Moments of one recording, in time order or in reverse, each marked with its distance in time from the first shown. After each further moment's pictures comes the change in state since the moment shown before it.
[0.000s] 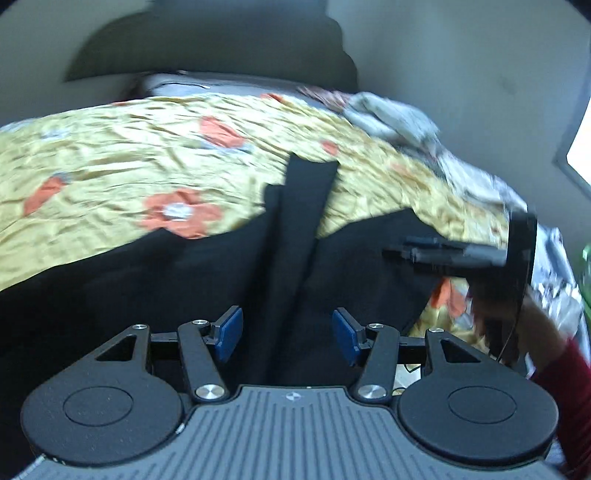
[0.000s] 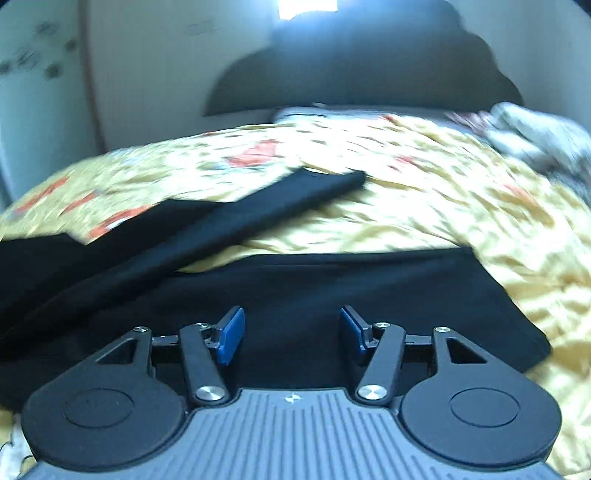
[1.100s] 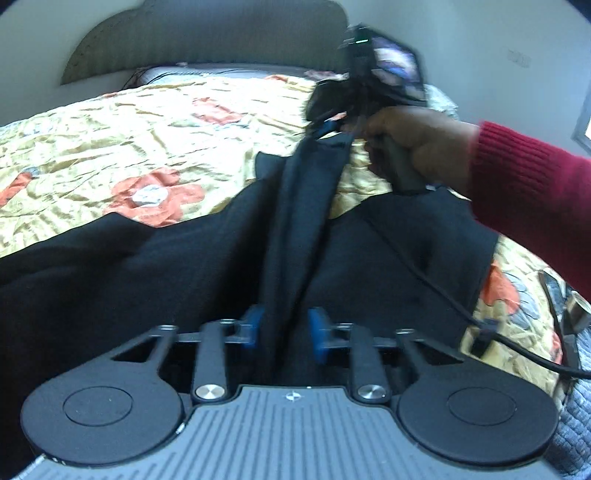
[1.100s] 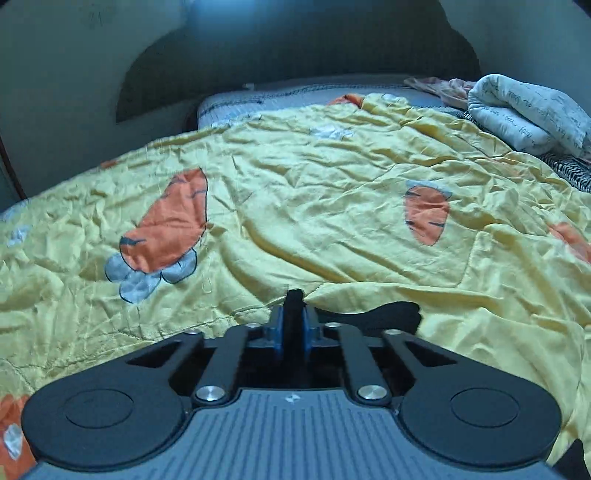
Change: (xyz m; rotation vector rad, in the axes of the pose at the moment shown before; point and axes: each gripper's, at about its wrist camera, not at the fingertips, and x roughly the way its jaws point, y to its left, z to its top) left arm 0.074 -0.005 -0.003 0.026 0.018 0.090; right arm 0.186 0.005 0.147 0.161 0.077 -0.173
